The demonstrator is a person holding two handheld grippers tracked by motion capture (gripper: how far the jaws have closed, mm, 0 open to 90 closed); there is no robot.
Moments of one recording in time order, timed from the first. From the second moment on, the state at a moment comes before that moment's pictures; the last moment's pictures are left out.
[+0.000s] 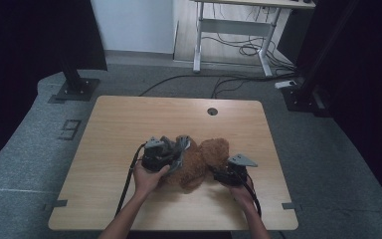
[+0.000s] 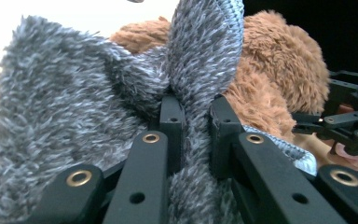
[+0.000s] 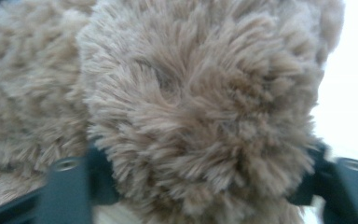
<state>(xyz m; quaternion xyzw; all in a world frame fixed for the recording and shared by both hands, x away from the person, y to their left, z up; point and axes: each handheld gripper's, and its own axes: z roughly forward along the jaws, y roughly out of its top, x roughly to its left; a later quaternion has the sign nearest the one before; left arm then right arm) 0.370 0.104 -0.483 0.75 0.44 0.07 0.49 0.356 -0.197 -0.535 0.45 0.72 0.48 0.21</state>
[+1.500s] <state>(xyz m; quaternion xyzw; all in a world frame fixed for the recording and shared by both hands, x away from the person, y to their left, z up) 0.301 0.089 -0.458 0.76 0.36 0.07 0.53 0.362 -0.201 -0.515 0.48 0.72 0.47 0.18</state>
